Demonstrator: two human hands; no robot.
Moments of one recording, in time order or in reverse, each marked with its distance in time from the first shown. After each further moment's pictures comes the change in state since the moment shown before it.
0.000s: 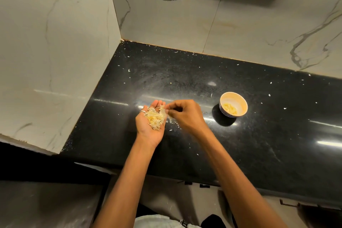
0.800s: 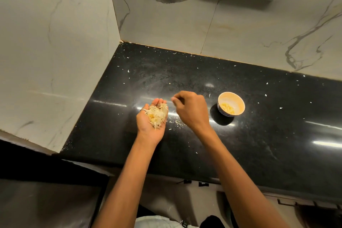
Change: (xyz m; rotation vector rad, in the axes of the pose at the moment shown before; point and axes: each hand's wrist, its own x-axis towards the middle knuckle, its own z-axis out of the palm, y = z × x) left_hand -0.006 0.000 0.006 0.017 0.003 -0.015; right_hand 0.002 -0.011 -0.009 -0.355 0.255 -0.126
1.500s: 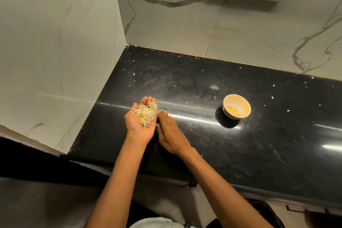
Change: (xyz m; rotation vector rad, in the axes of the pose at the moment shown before) left_hand -0.008 0.043 -0.005 -0.059 -0.024 0.091; right_hand -0.042 0.024 0.102 0.088 -0.406 -0.192
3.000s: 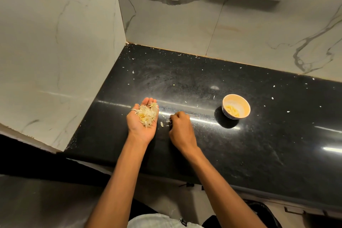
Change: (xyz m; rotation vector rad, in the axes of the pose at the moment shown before) left_hand 0.005 -0.012 -0.006 -0.003 0.024 -0.021; right_hand -0.008 0.007 -0.023 -0.233 0.179 0.207
